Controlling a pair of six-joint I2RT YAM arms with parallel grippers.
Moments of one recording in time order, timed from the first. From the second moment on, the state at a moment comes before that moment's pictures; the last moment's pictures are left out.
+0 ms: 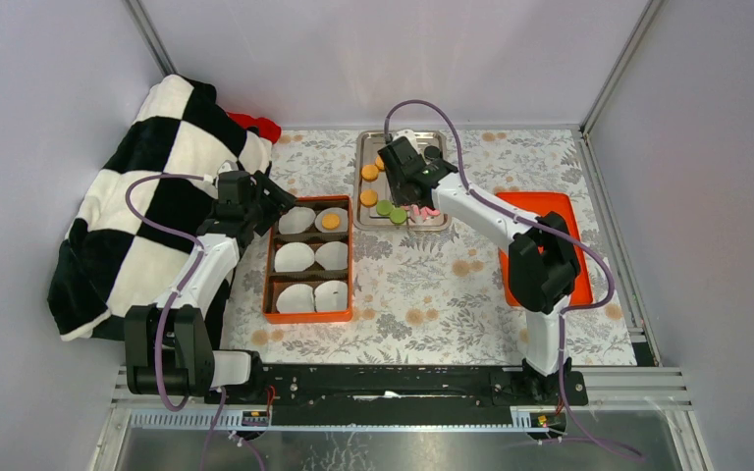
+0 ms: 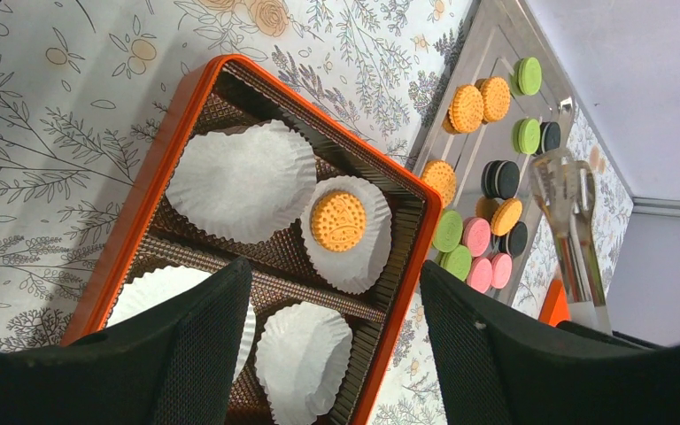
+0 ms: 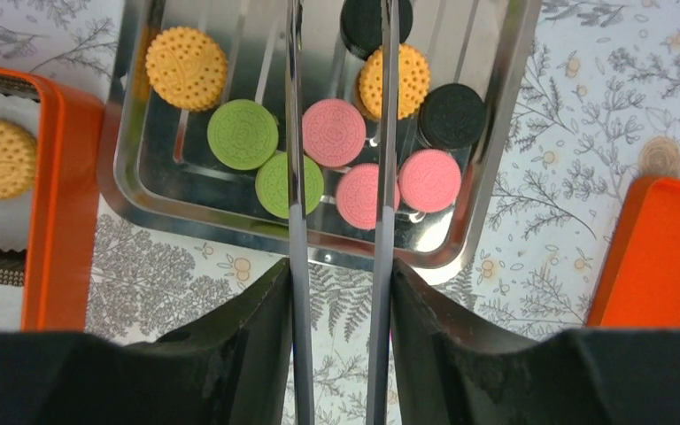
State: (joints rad) left arm -0.01 1.31 0.85 -0.17 0.09 -0.83; right arm 0.69 1.97 1.68 -0.62 0.42 0.26
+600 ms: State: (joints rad) left arm -0.01 1.31 0.85 -0.16 0.10 -0.83; right arm 0.65 2.13 1.78 -0.63 0.29 0.25
